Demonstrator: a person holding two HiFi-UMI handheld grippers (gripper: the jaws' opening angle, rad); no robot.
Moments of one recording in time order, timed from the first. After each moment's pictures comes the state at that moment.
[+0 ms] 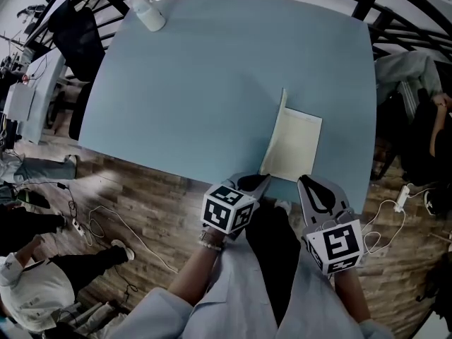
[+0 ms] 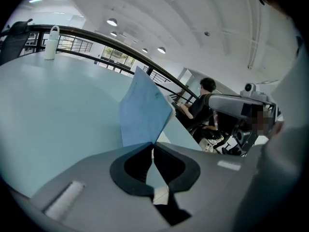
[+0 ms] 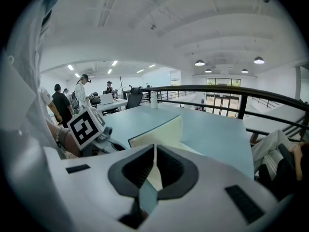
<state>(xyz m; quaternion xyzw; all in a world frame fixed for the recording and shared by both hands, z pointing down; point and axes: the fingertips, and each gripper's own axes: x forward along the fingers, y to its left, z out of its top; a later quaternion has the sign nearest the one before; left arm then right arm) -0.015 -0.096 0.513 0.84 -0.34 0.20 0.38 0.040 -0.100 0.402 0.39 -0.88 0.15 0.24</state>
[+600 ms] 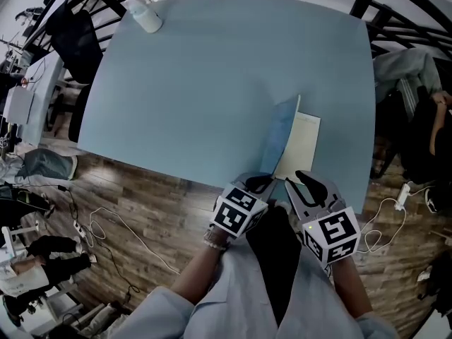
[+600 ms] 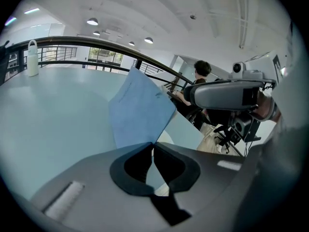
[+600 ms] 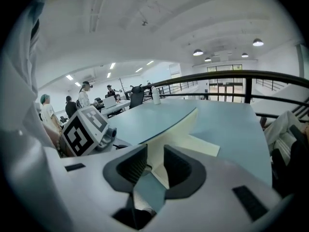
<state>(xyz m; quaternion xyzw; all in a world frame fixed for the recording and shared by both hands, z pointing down) 0.006 -0.091 0.524 0.85 -0.30 0.28 0.32 0.026 -0.104 0.427 0.35 -0.88 0.22 0.23</state>
